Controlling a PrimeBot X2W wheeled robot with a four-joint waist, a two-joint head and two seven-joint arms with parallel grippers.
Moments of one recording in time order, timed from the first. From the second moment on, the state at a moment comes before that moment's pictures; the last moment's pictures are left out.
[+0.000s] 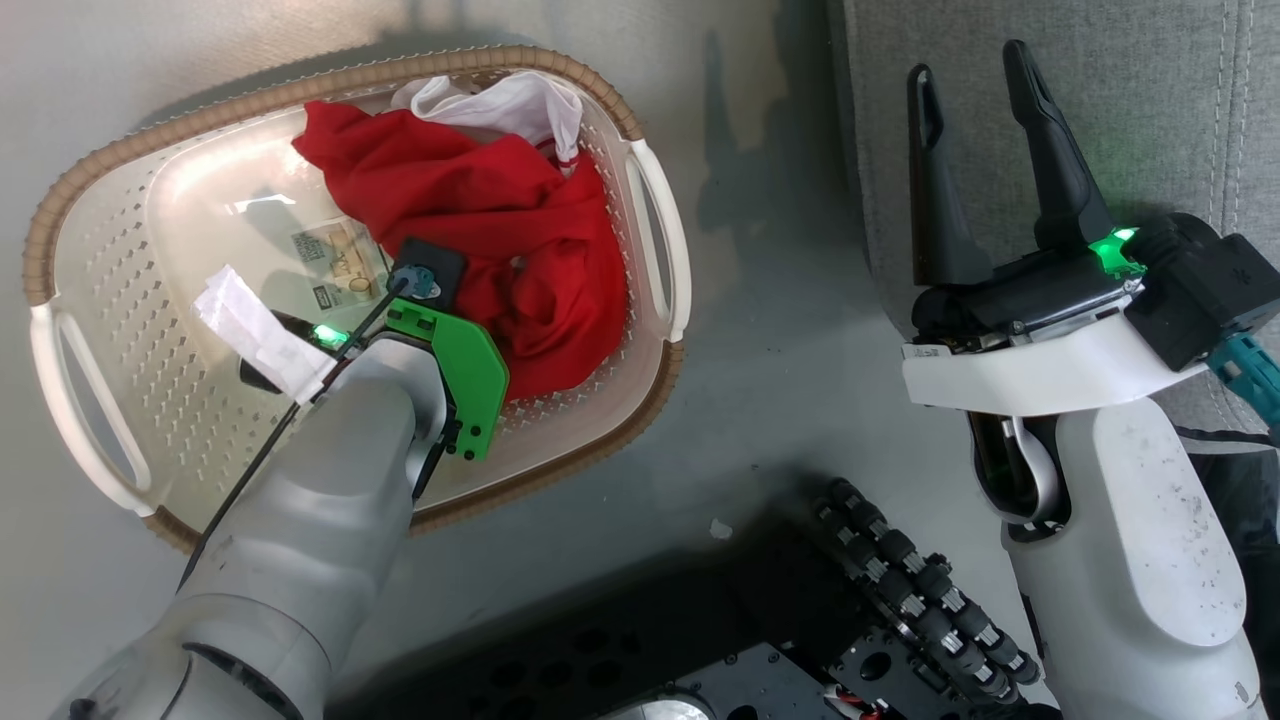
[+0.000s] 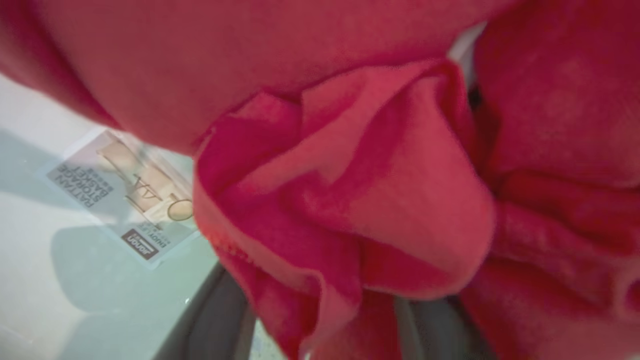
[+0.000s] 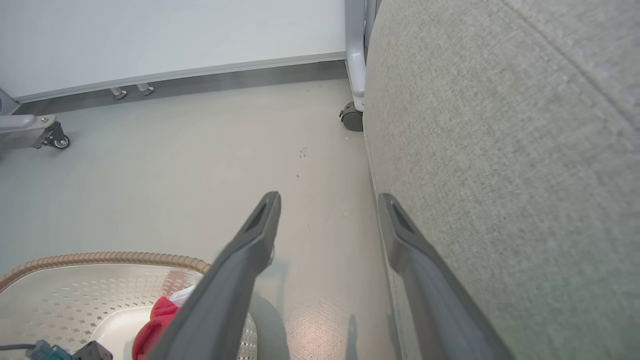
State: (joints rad) left arm -0.98 0.05 -0.92 1.27 -0.63 -0.04 -0.04; right arm -0.45 -0.05 0.15 -0.03 0.24 0.13 -0.26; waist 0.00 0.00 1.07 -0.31
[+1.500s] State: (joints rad) left arm -0.65 0.13 -0.80 0.75 -0.53 -0.03 -0.26; right arm -0.28 -0.06 0.07 0.03 0.10 0.13 -0.23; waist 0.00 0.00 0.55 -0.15
